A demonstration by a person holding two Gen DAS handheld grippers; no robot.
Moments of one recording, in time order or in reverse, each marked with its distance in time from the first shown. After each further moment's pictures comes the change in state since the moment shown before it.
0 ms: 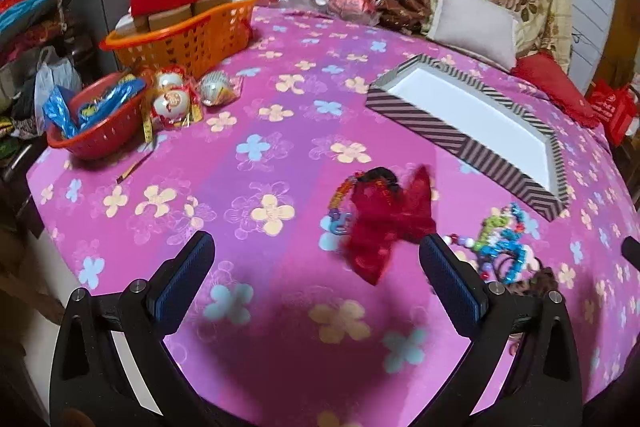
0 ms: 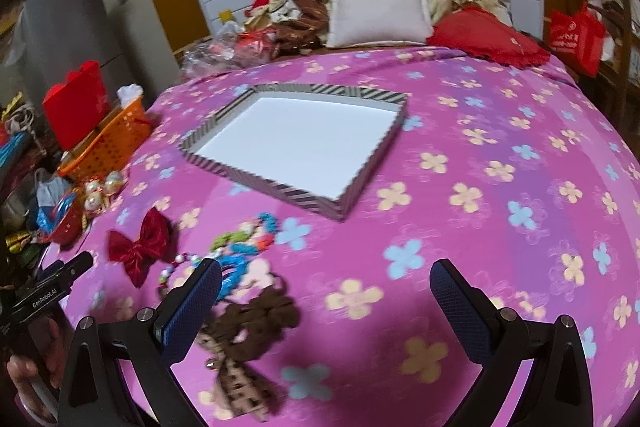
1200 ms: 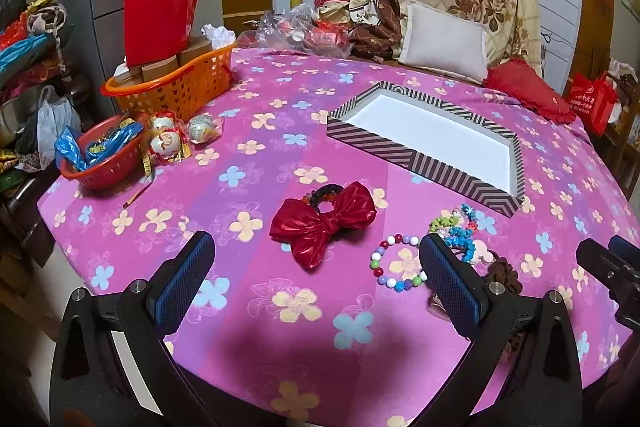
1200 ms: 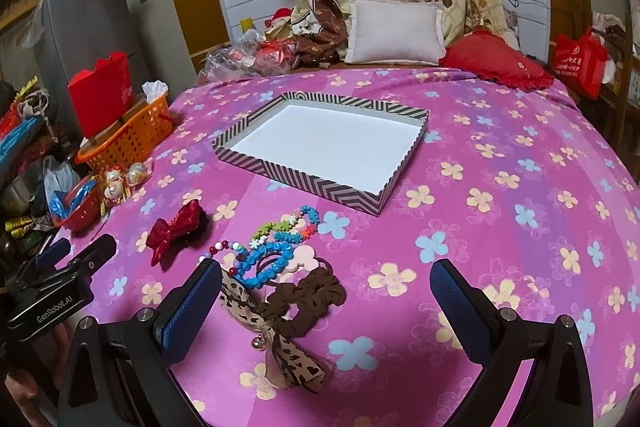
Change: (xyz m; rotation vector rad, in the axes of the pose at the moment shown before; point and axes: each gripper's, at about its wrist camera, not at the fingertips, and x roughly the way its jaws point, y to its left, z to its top) left arm -0.053 -0.035 -0.010 0.057 -0.111 -0.014; right arm -0.030 0.042 -0.020 -0.051 -0.054 -0.011
